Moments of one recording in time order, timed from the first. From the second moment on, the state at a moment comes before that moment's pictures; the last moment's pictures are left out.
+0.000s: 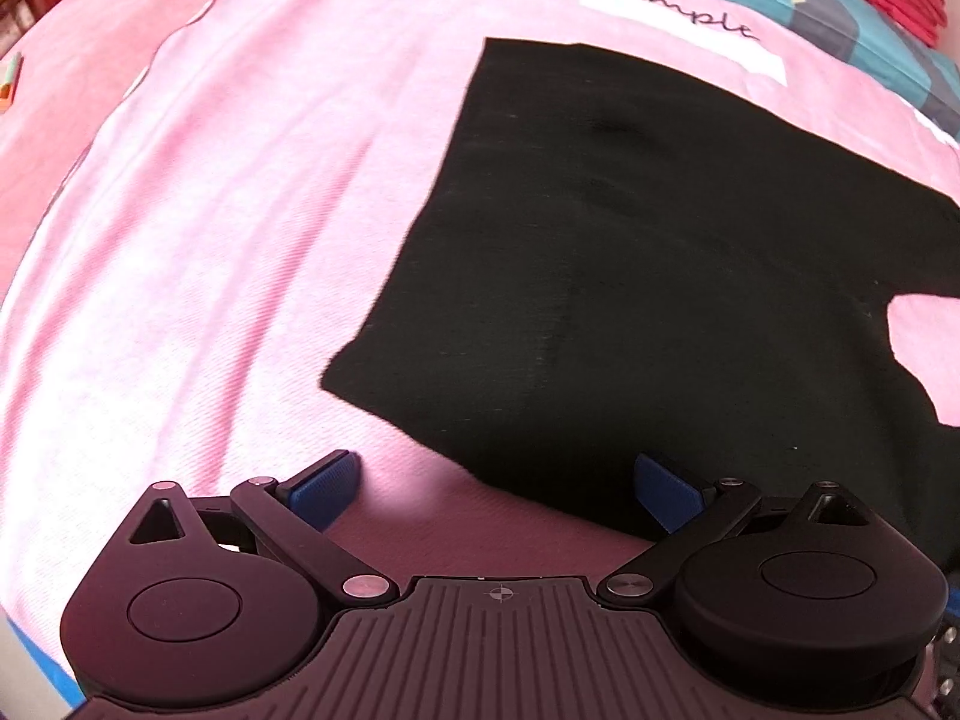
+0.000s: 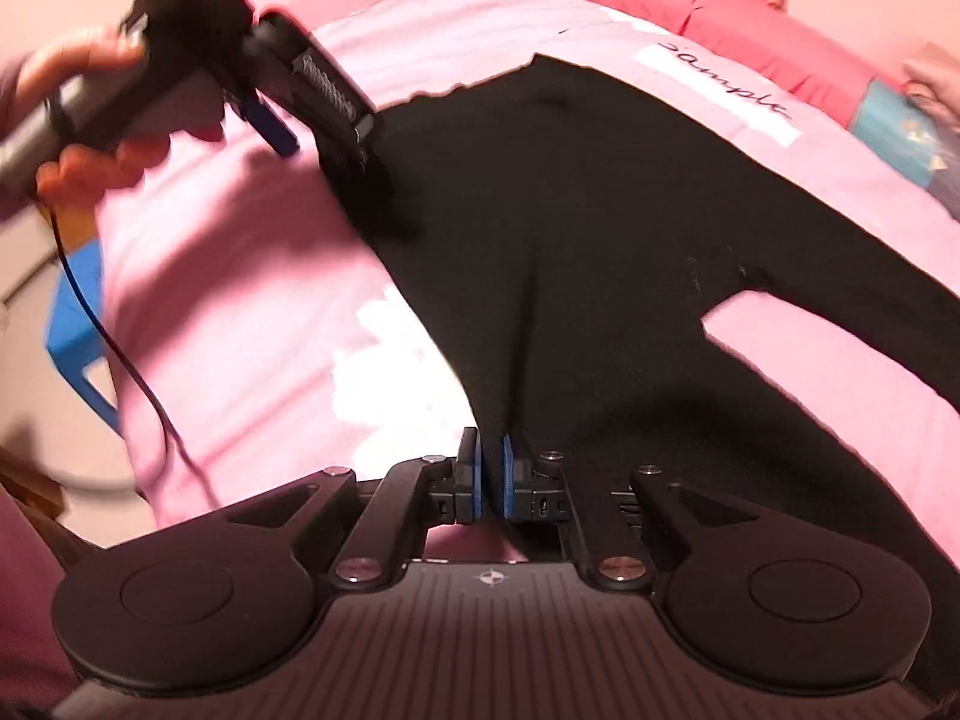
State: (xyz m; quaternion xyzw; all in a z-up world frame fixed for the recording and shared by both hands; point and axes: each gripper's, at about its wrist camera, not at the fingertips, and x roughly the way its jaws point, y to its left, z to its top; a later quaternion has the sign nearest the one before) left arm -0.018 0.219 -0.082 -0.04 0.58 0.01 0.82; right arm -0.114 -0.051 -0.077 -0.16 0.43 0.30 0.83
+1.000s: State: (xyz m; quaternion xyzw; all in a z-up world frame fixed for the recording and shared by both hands) left arm -0.072 0.323 -0.028 -0.13 0.52 0.17 0.83; right arm -0.065 0.168 -0.094 -0.19 0.33 0.44 0.82
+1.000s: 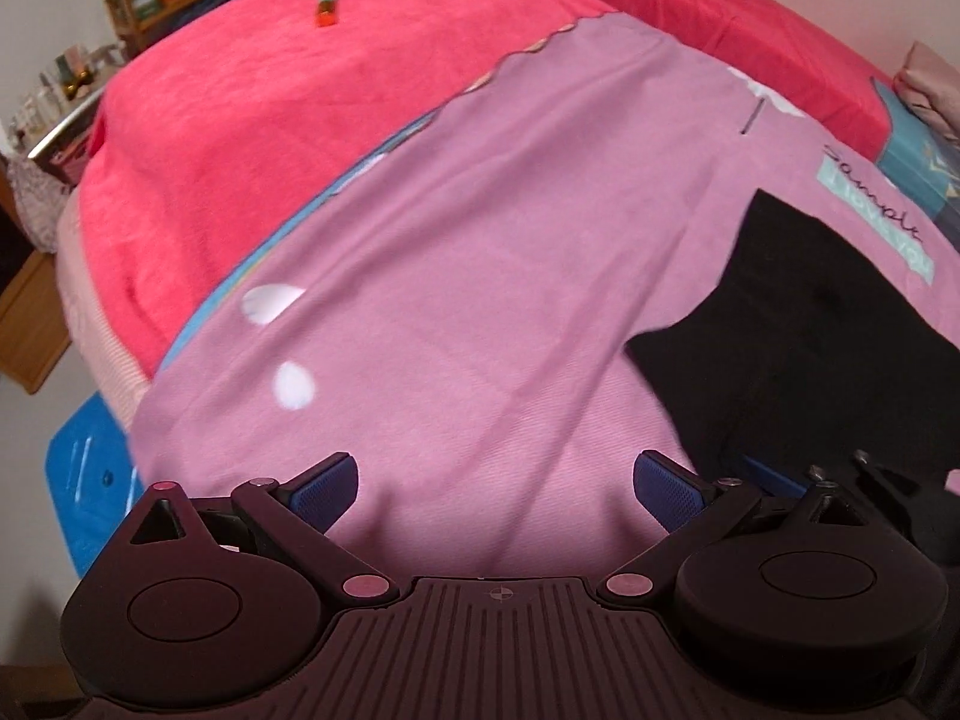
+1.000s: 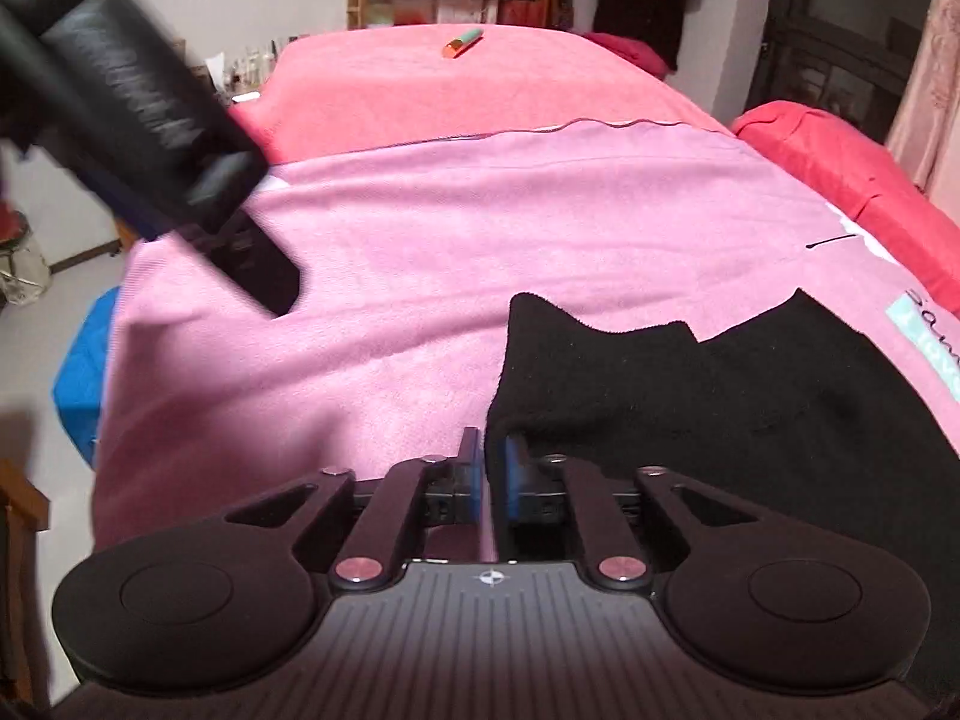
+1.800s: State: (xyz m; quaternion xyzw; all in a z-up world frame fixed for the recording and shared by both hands) left arm -0.015 0.247 -0.103 -0.05 0.54 0.07 0.84; right arm 0.092 0.144 -0.097 -0.08 0.39 0.41 0.82
